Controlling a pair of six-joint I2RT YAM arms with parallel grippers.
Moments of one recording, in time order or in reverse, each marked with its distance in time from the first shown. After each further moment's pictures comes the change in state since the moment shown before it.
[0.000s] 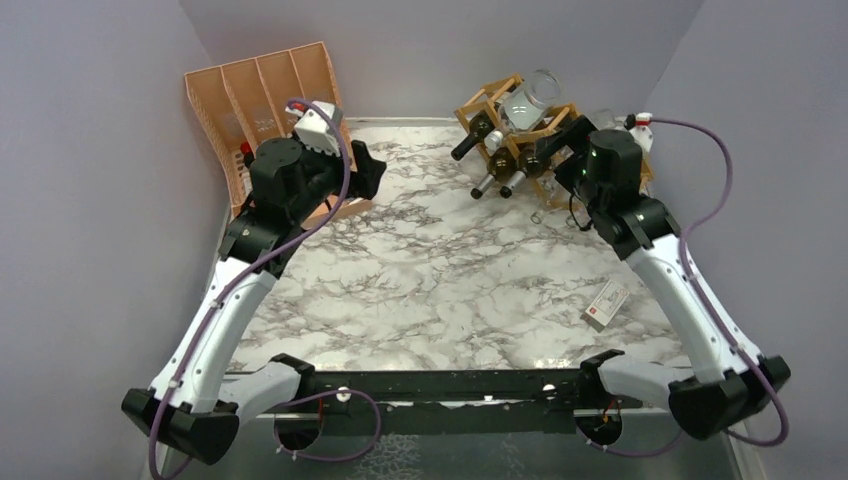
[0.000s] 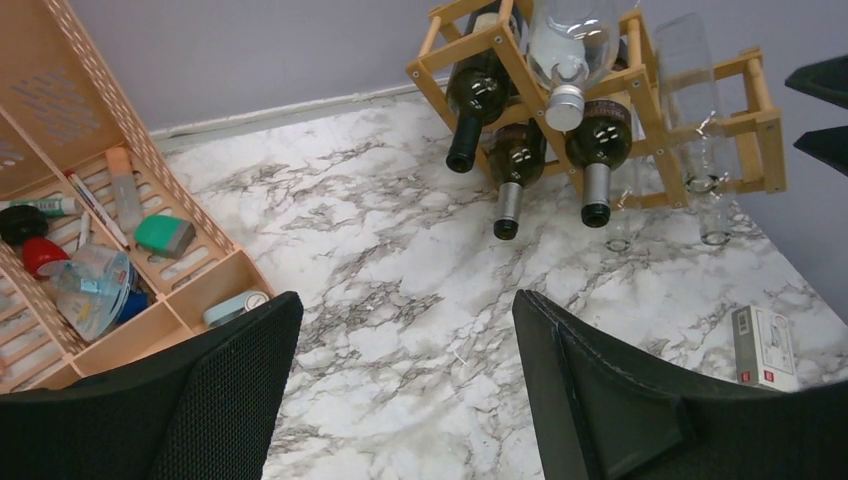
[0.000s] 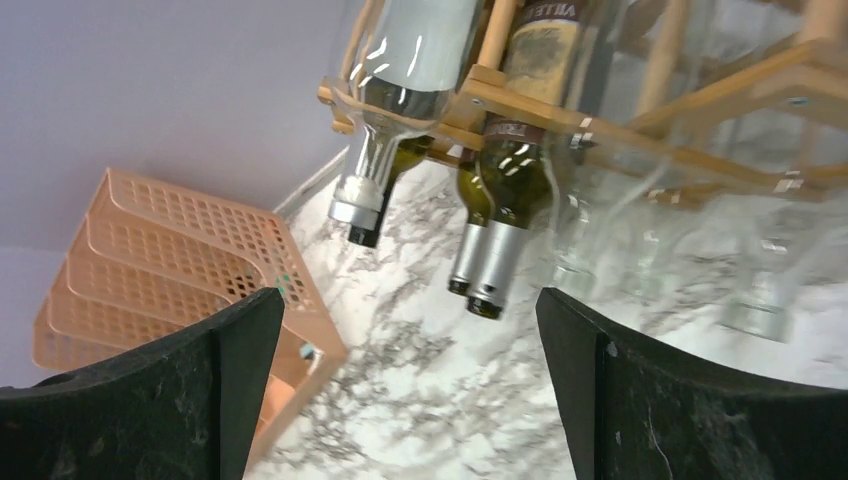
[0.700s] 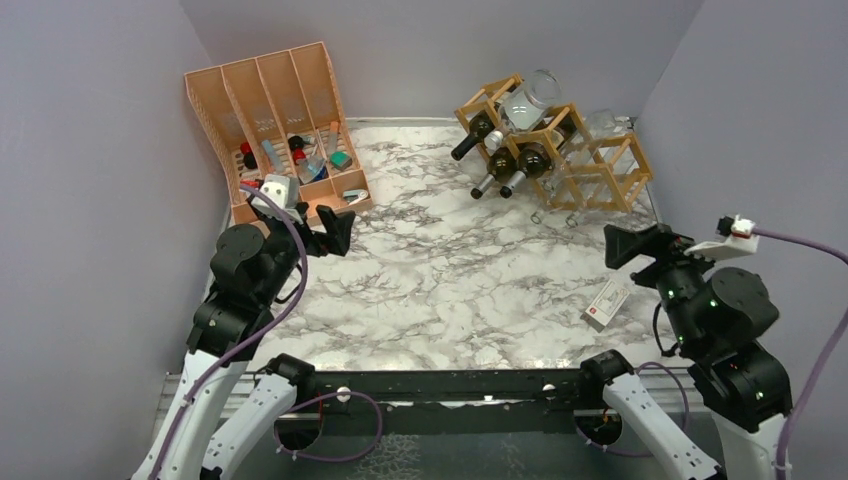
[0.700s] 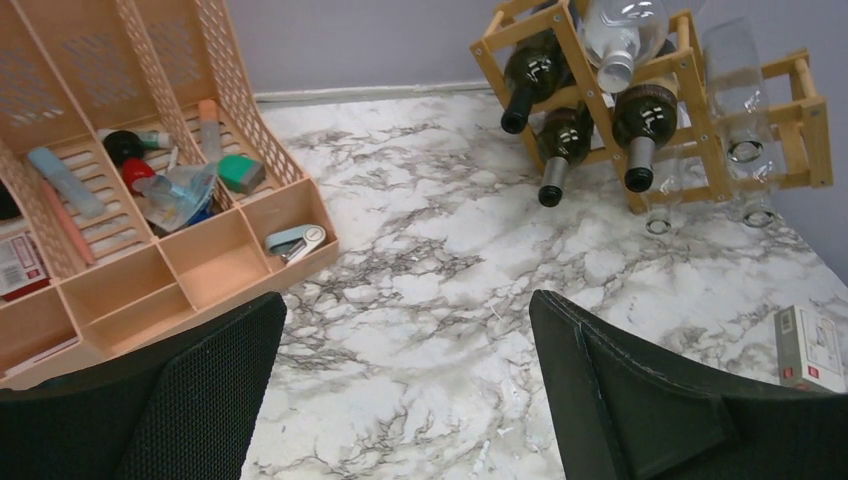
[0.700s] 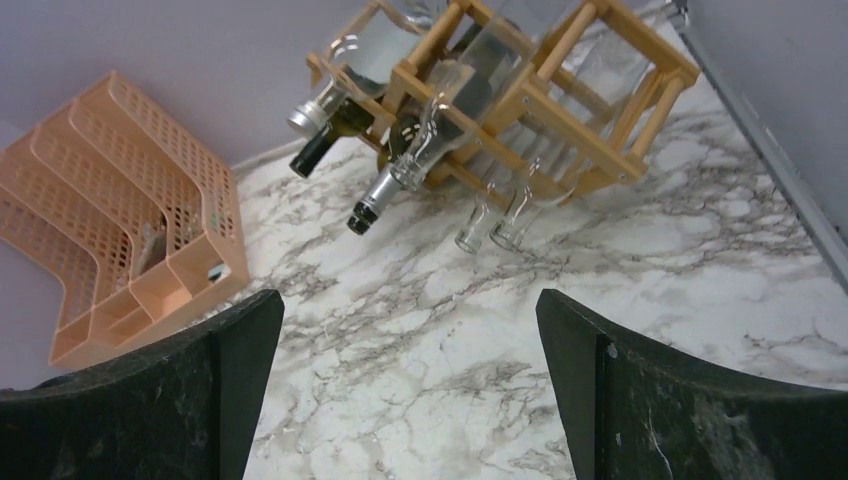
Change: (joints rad) left arm 0.000 -0.473 -0.328 -0.064 -0.120 -0.010; right arm 0.000 -0.762 -0.186 -0.380 -0.016 -0.442
